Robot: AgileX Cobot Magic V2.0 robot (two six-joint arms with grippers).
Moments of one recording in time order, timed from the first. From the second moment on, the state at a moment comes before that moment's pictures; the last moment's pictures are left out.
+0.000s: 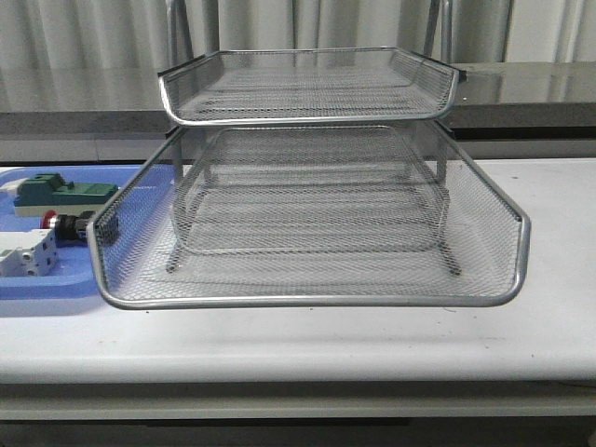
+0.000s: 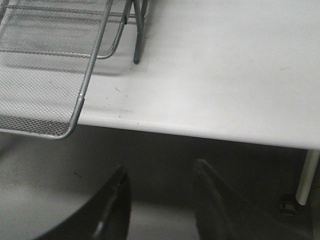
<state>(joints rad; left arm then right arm) -0.07 -0.01 0.00 0.11 0.03 -0.12 0.17 0.50 -0.71 0.00 0.98 0.11</state>
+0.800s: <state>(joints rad) -0.07 -0.01 0.00 0.11 0.03 -0.12 0.17 0.48 -0.71 -0.01 0.98 0.11</state>
